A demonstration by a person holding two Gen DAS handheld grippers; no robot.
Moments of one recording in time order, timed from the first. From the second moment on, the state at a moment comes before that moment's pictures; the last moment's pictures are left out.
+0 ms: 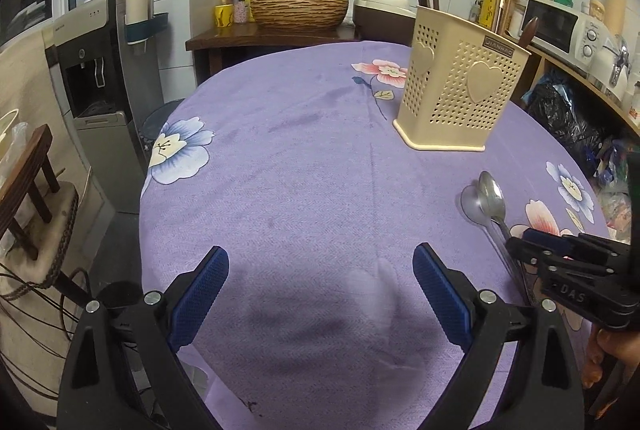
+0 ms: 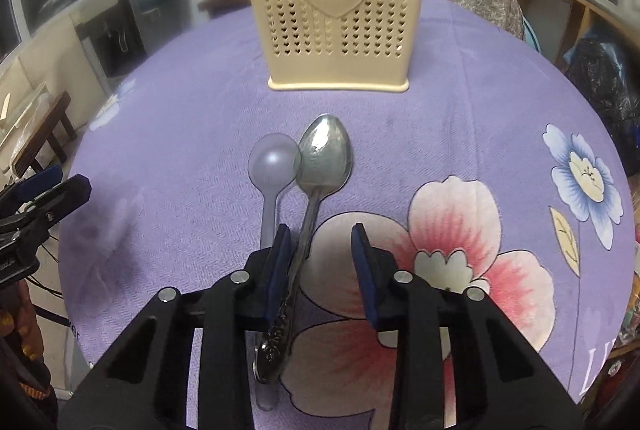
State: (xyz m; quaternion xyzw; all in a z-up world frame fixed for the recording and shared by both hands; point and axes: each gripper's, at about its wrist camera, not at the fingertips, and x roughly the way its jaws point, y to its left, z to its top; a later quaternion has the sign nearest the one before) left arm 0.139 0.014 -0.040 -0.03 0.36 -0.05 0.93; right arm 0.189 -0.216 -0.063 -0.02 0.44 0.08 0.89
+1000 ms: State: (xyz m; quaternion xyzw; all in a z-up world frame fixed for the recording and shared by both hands) left arm 0.153 -0.078 -0.055 0.01 0.40 -0.12 0.91; right arm 0.148 -0.331 -0.062 0.03 0.41 -0.01 0.91
